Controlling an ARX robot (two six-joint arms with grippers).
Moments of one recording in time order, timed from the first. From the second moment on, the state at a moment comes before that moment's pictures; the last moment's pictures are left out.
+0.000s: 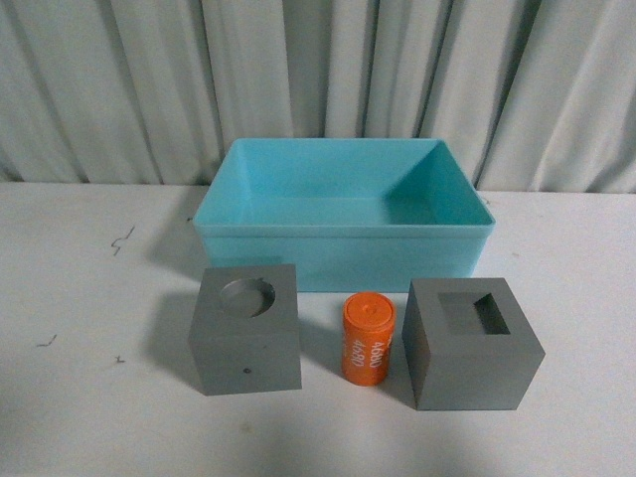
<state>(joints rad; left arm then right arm) 0.00 0.01 0.01 0.00 0.00 -0.01 0.00 0.00 0.01 0.00 0.00 -0.01</state>
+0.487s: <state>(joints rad) 0.00 0.01 0.01 0.00 0.00 -0.01 0.00 0.00 0.01 0.00 0.00 -0.01</state>
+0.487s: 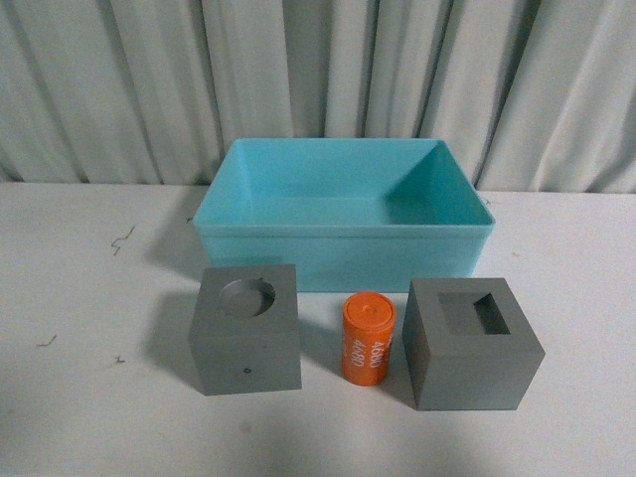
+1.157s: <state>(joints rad) 0.00 0.01 0.01 0.00 0.00 -0.01 -0.24 0.43 0.21 -0.08 -0.01 0.09</state>
